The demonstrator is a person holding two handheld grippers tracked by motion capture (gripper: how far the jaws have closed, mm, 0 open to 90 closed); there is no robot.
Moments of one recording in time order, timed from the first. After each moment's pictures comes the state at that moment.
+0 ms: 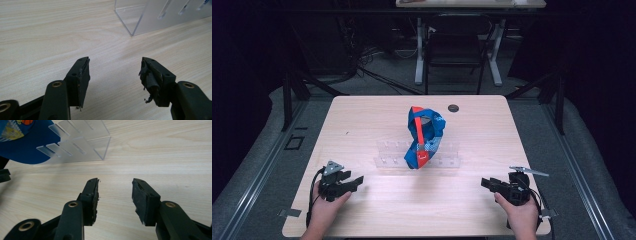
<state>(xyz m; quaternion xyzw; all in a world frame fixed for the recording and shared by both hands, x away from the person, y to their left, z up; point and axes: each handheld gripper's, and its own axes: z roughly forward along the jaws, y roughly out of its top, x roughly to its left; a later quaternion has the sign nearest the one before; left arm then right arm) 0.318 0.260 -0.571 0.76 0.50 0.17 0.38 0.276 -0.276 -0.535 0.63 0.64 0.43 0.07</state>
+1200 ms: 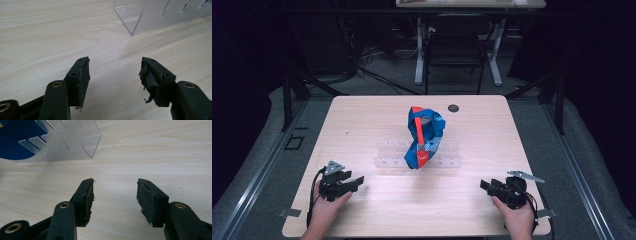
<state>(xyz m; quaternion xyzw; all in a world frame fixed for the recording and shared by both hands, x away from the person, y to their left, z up) 0.319 0.259 -0.572 0.76 0.50 0.17 0.38 0.277 -0.276 -0.561 0.62 0.65 0.43 0.11</state>
